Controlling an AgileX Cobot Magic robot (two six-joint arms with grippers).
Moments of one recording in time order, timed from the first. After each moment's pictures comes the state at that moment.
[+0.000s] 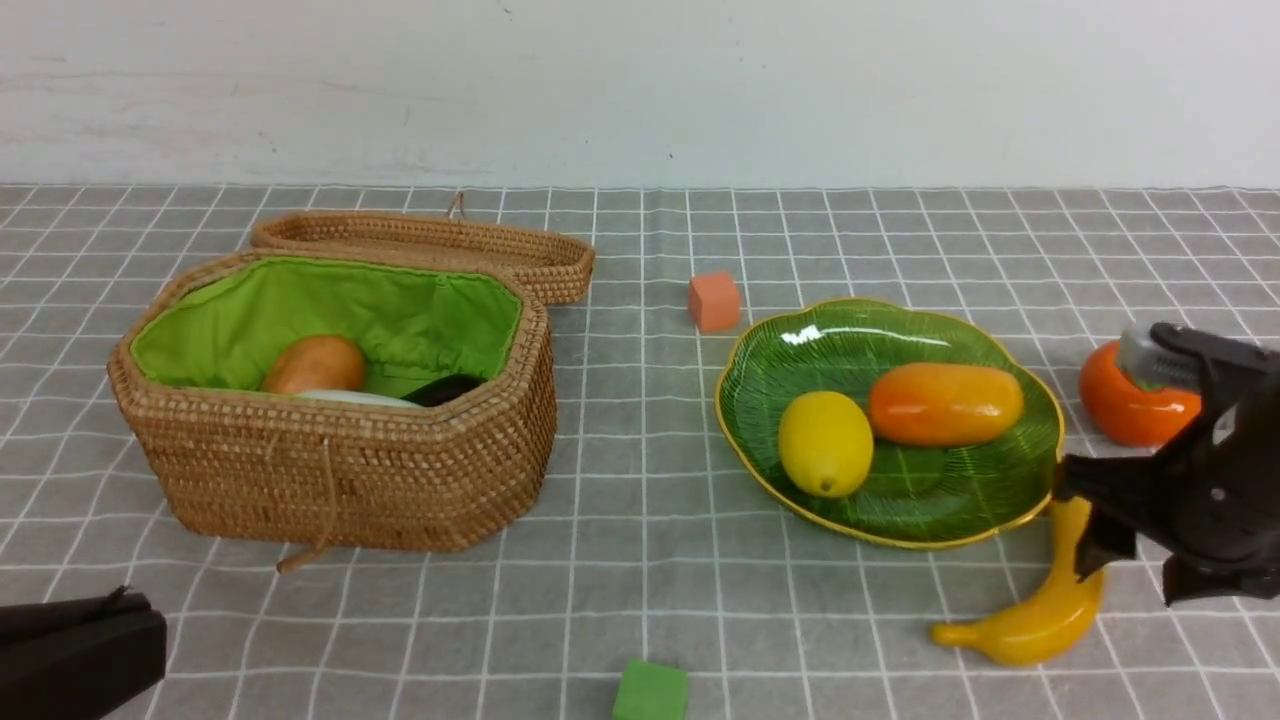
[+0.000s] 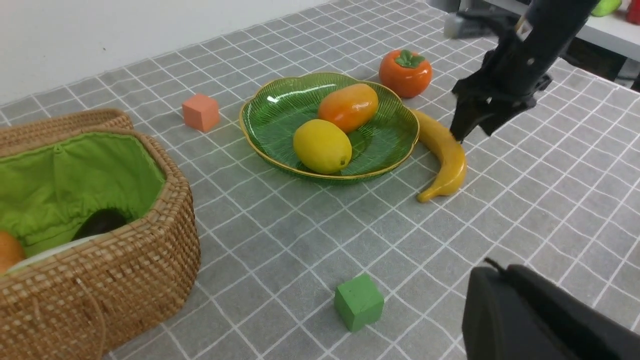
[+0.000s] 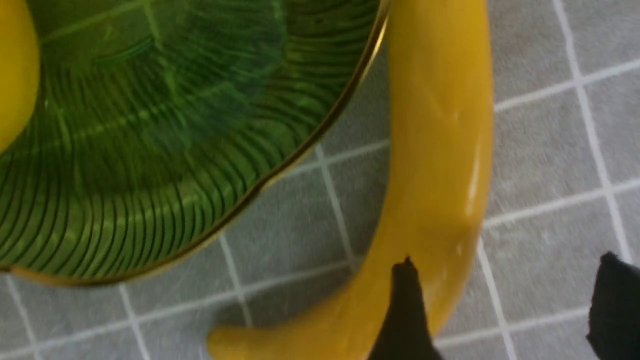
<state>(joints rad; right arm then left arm) 0.08 1.62 -0.95 0.09 0.65 0.34 -0.33 0.42 -0.72 -0.57 0.77 0.48</state>
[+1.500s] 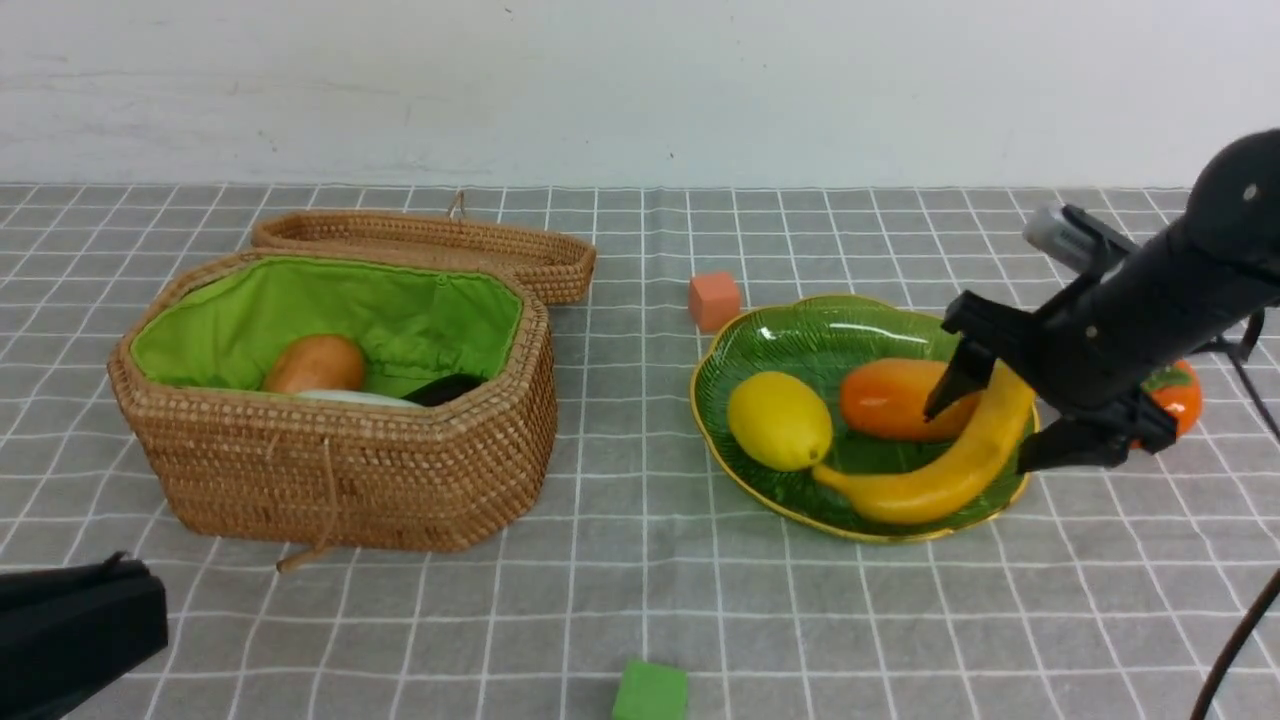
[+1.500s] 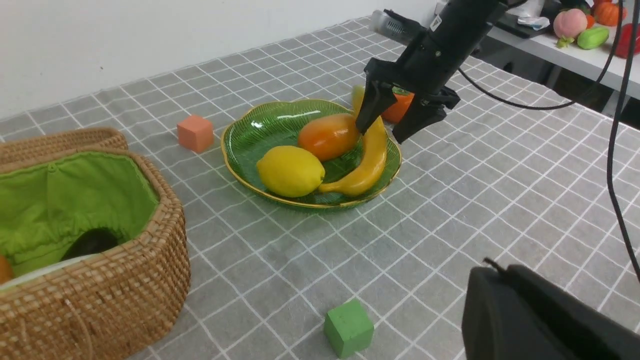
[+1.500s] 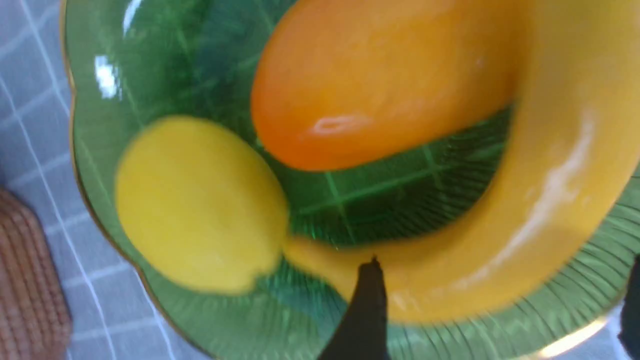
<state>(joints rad) 0.08 1.83 -1.37 0.42 0.82 0.25 -0.33 0.42 -0.72 -0.61 0.73 0.48</state>
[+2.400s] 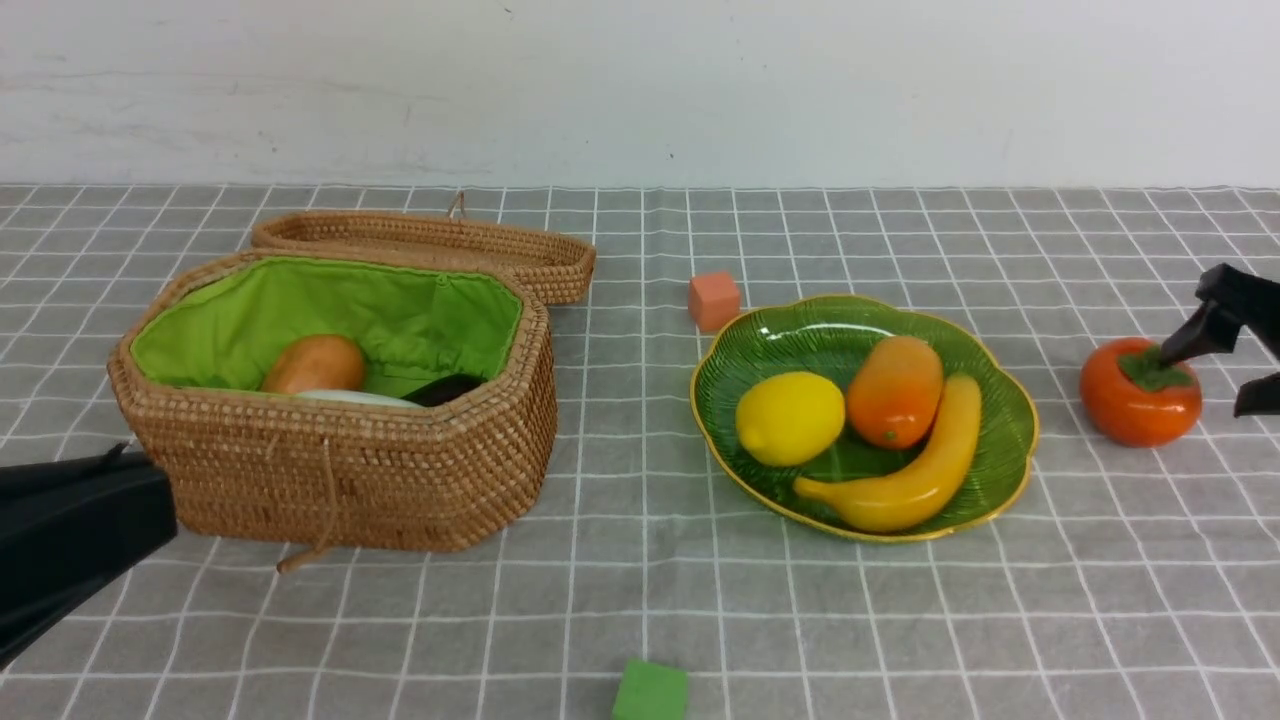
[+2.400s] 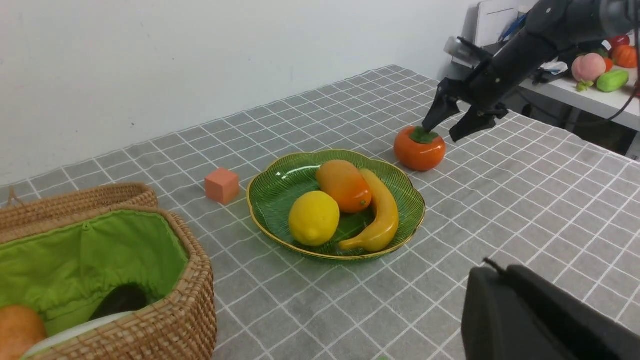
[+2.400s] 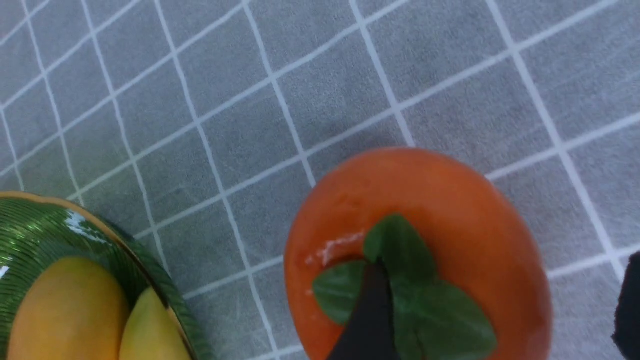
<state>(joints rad) -0.36 2.07 -1.55 0.67 0.74 -0.29 -0.33 0.45 -0.72 -0.65 0.61 0.55</state>
